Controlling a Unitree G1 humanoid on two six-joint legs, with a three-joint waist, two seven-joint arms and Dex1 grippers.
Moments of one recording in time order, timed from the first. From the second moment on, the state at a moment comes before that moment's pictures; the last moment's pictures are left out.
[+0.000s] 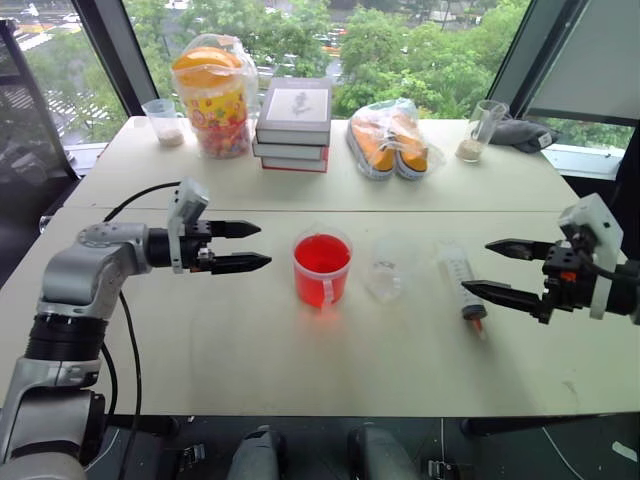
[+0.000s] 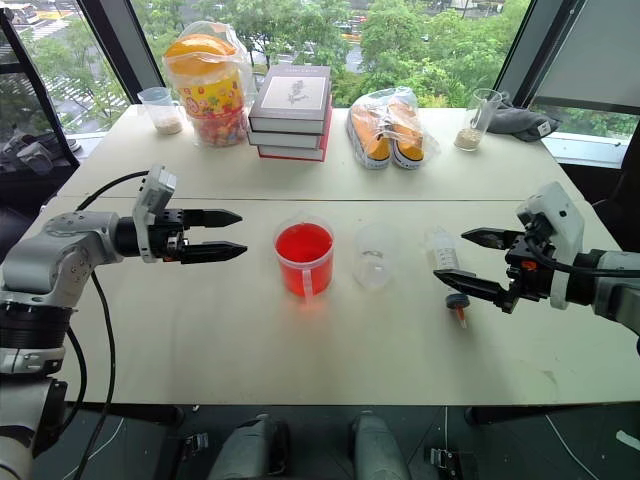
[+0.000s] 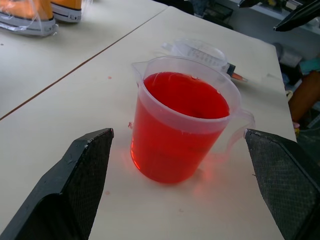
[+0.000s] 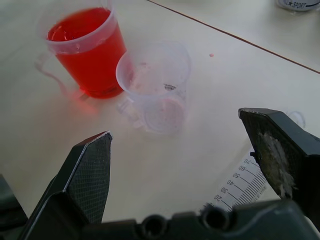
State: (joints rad) left arm -0.62 0.75 0.03 0.10 -0.55 0.65 -1.27; right arm -0.11 -1.09 -0.46 -0.43 0.75 0.87 0.89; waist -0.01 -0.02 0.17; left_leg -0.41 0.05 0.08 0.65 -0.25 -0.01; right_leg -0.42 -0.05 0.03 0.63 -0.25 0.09
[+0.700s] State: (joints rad) left arm -0.64 0.73 0.03 0.10 -0.57 0.65 -1.24; right arm -0.70 -1.08 -0.14 -0.20 0.81 1.45 0.59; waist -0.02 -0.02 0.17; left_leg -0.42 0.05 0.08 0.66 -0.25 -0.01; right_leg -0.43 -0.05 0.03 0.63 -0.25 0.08
